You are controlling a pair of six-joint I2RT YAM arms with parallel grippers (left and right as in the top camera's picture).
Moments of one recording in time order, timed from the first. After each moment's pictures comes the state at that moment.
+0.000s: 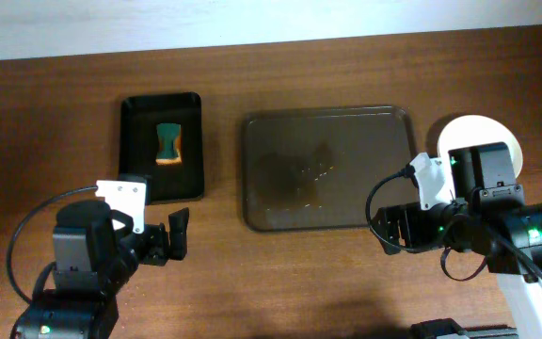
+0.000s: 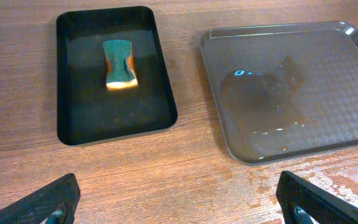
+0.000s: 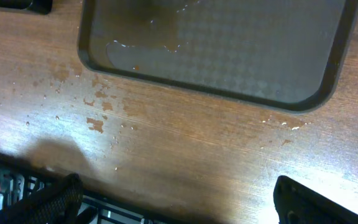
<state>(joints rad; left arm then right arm) -0.11 0.79 0.97 -0.90 0.13 -0.03 0.08 1.05 1.26 -1.40 -0.27 -0.01</state>
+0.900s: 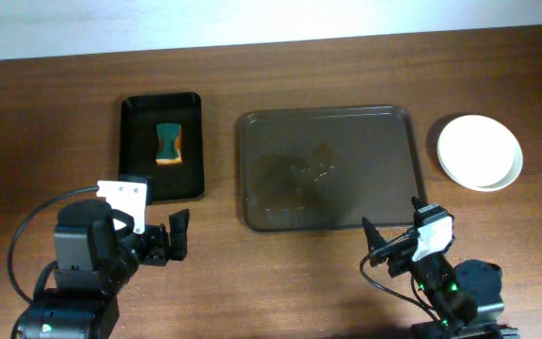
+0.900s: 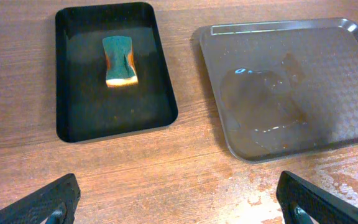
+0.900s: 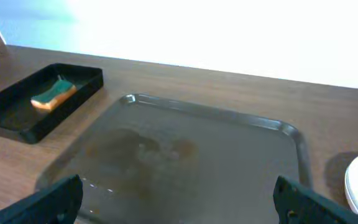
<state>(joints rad) -0.11 0.80 0.97 -0.90 0.13 -0.03 0.08 0.16 0.30 -0.36 -0.25 -0.02</state>
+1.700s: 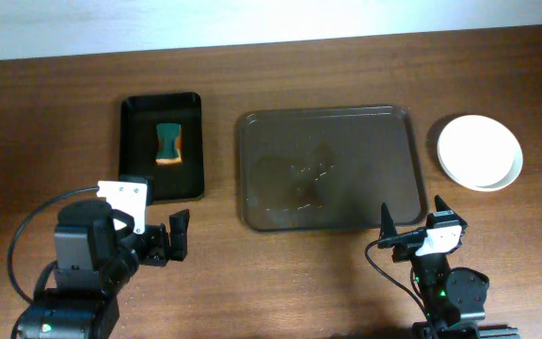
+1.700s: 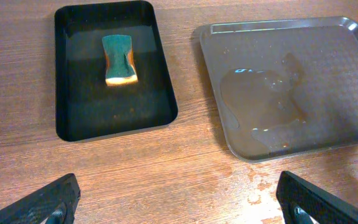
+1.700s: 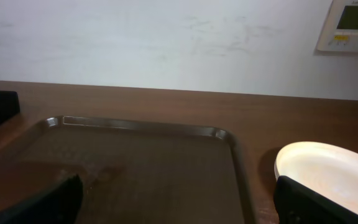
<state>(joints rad) -0.11 0.80 0.97 -0.91 0.13 -0.03 -0.01 0.01 0.01 -0.07 -0.07 -0.03</state>
